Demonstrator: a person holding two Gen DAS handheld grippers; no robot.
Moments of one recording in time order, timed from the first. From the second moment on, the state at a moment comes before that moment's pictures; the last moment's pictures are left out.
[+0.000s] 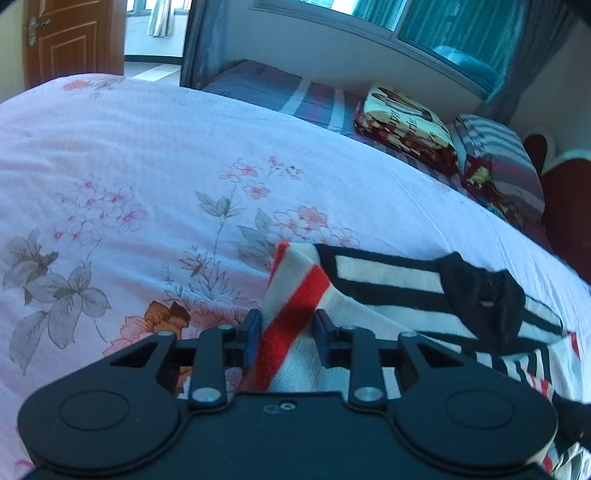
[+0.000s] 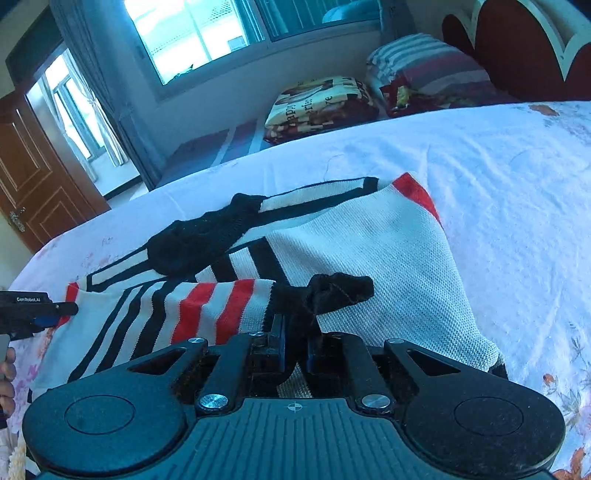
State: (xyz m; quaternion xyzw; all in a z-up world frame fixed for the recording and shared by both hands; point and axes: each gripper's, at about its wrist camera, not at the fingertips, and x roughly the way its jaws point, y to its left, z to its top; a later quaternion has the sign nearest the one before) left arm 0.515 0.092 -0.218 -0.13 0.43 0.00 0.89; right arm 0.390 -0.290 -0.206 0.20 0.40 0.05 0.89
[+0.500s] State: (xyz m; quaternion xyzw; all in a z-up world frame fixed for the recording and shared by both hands) left arm 0.516 0.080 -0.222 -0.10 0.40 0.05 0.91; right arm 0.398 -0.274 -0.217 0.13 0.39 0.04 0.91
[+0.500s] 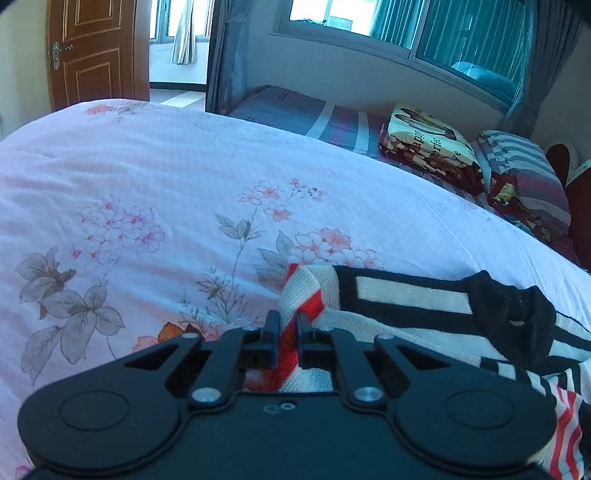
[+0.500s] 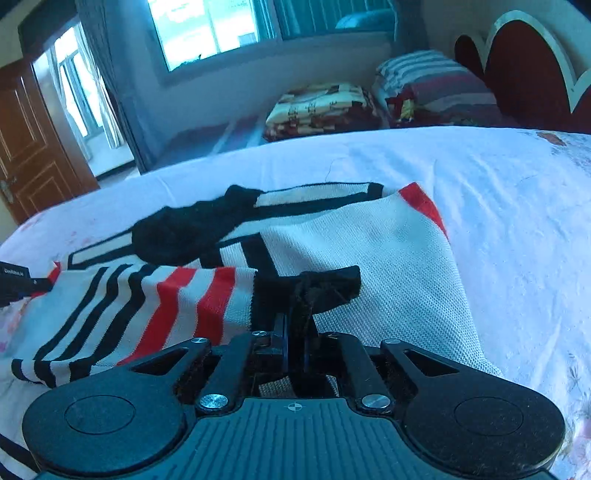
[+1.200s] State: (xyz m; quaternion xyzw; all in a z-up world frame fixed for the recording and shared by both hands) left arm 0.416 0.003 -0.210 0.00 0.41 -0.02 0.91; right arm 0.382 -0.242 -0.172 0.09 0.34 0.09 0.93
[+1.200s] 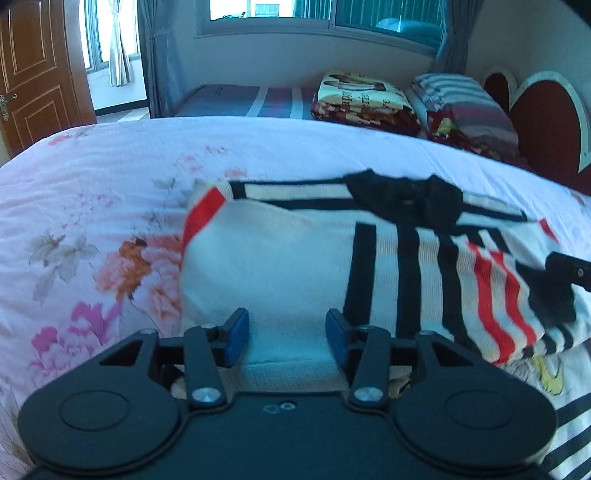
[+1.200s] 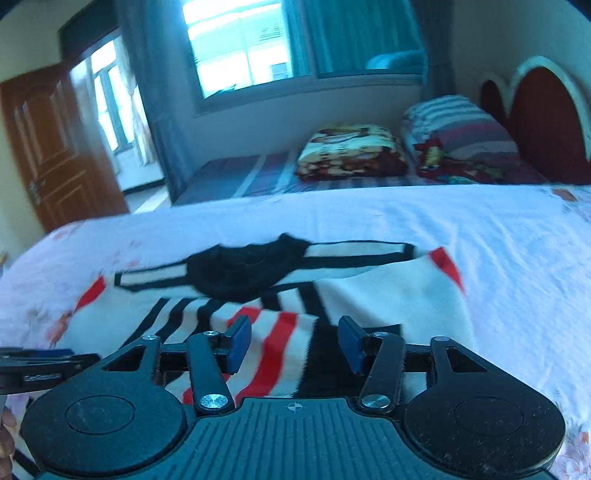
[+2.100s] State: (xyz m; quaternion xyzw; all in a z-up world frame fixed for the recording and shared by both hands) left arm 0.362 -0.041 -0.205 0.00 0.44 -0.05 0.90; right arm 0.325 -0.204 -0.196 0.05 0.40 0.14 0.90
